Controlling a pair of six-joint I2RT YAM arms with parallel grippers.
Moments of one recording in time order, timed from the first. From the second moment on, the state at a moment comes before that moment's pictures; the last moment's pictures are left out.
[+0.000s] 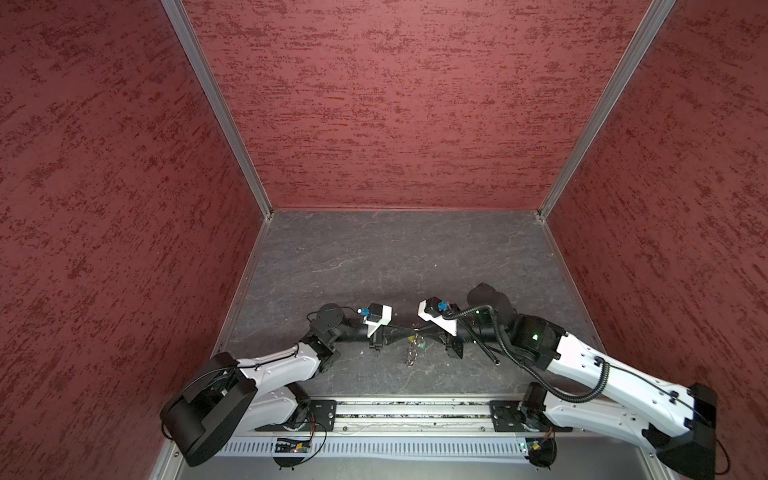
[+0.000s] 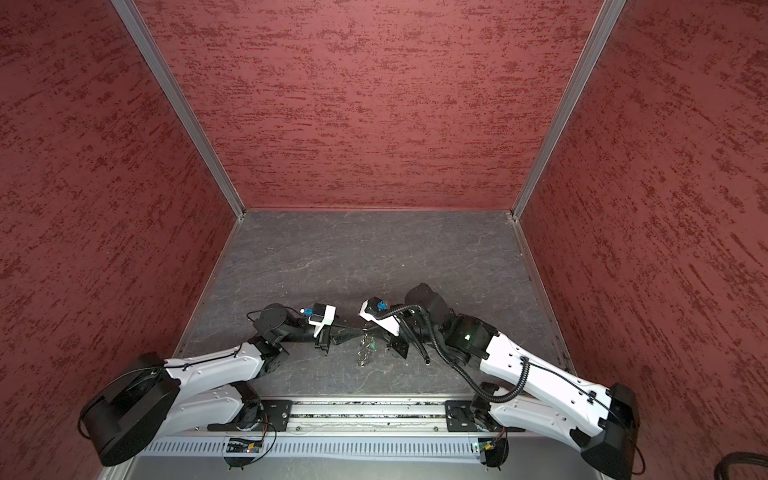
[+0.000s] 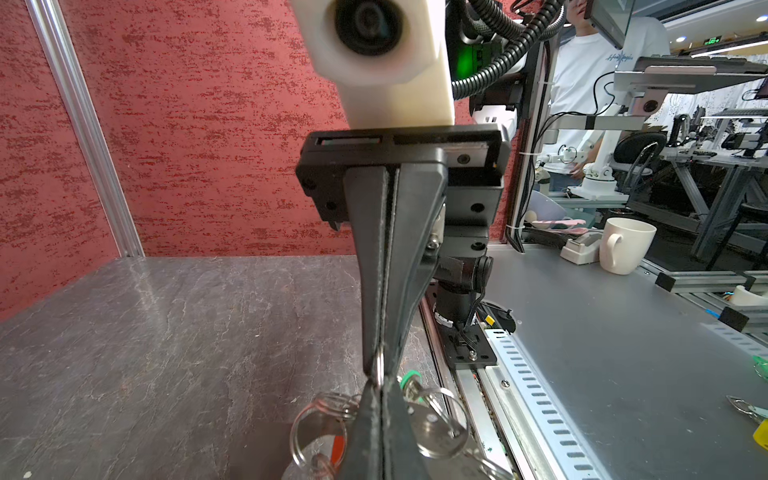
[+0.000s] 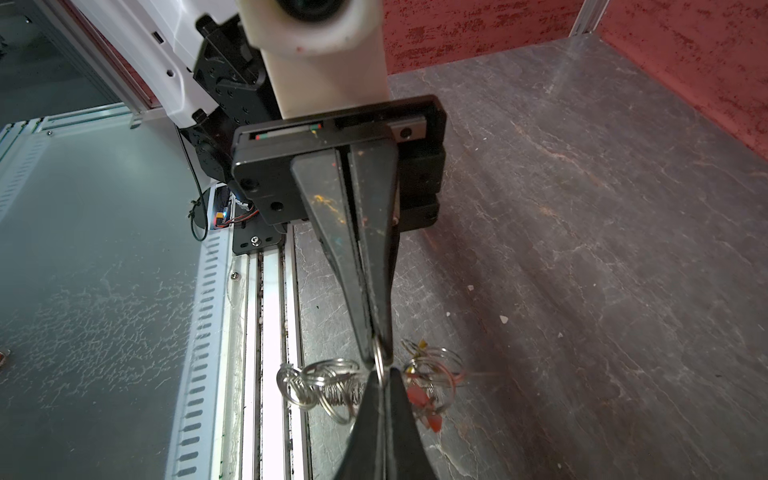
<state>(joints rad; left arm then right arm) -0.69 1.17 0.27 1.02 0.92 -0.10 0.93 0.97 0.83 -0.43 -0.38 -0.16</state>
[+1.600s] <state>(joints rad) -0.69 1.13 0.32 0.78 0.91 0.02 0.93 1.04 0.90 -0.52 -0.29 -0.17</state>
